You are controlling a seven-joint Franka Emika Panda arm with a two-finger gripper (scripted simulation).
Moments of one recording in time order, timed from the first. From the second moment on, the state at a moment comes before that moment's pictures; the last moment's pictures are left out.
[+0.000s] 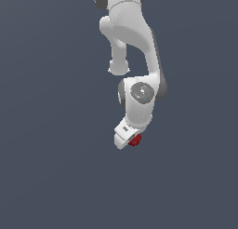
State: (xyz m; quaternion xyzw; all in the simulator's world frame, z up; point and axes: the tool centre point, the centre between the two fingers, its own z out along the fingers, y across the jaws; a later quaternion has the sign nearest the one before) arm 0.048 0.066 0.085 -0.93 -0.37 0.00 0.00
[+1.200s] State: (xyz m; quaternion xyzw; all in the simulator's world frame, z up) arm -0.025 0.004 0.310 -0.93 -0.37 0.00 0.00
